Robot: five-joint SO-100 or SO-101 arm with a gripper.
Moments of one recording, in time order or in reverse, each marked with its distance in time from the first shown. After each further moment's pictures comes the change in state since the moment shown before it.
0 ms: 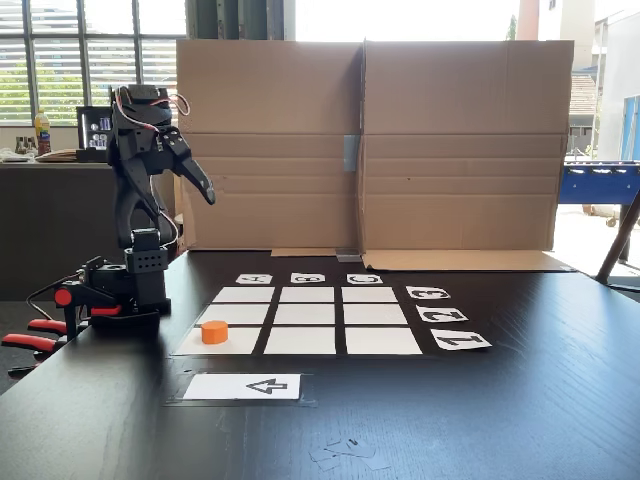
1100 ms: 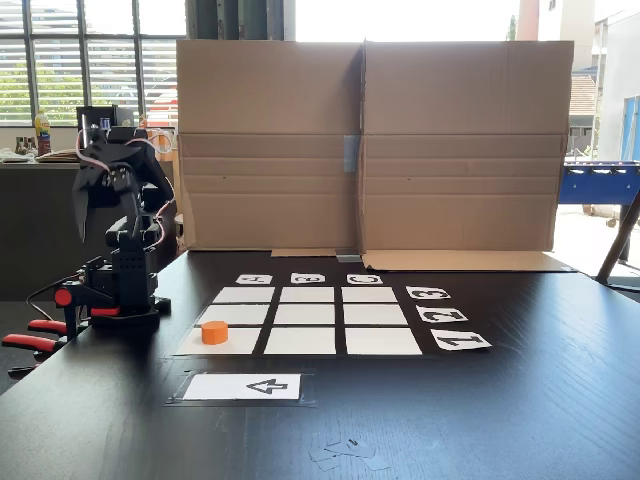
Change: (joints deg) arm 25.1 39.8 42.0 -1.9 -6.1
